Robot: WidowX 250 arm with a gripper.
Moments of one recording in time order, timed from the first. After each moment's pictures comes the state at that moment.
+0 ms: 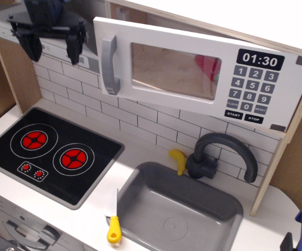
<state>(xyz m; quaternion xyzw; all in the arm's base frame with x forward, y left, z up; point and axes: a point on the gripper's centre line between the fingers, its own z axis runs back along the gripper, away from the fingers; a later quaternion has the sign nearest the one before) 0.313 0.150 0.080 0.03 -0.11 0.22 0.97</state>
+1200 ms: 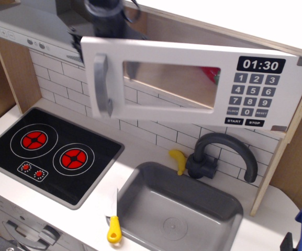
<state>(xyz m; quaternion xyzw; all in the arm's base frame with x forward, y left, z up) 0.325 0.049 0.069 0.03 -0.13 0.13 0.98</state>
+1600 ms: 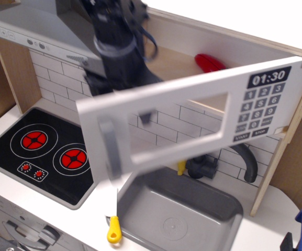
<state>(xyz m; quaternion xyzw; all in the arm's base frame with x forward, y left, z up) 0.265 -0.017 0.062 -0.01 -0.10 0.00 0.99</state>
